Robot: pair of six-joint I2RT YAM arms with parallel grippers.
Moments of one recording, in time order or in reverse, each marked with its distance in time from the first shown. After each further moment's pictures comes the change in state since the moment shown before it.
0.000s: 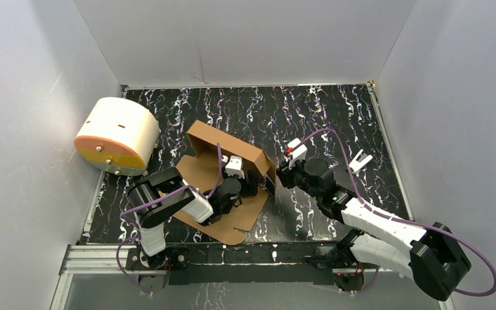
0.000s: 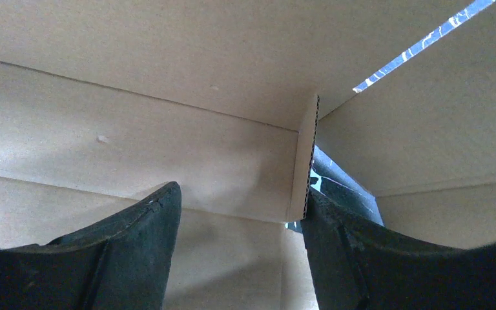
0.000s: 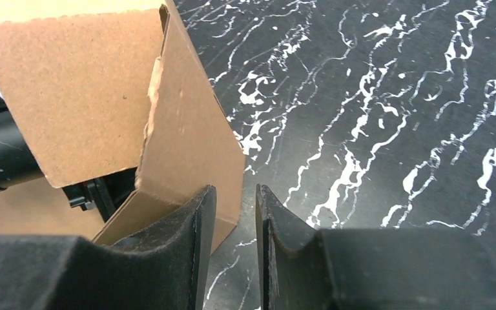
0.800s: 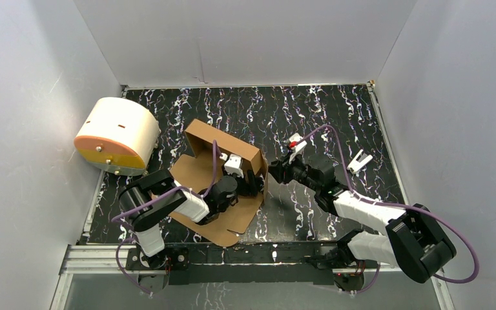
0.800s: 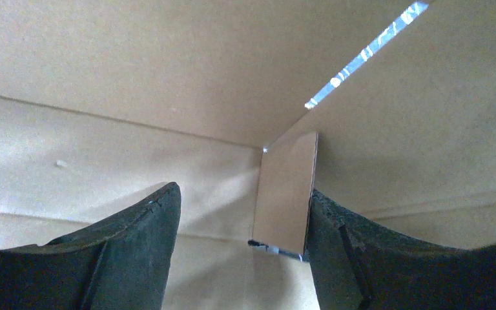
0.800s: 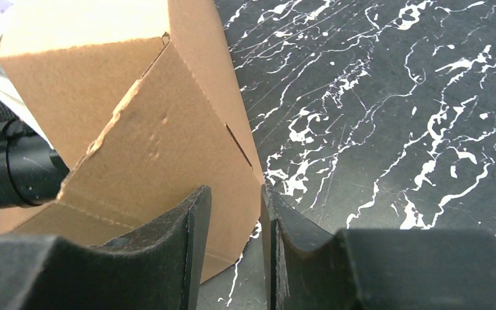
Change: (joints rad) left arm 0.020 -0.060 -0.019 -0.015 0.108 0.003; right arm -0.127 0.190 -0.039 0.344 -0.315 0.114
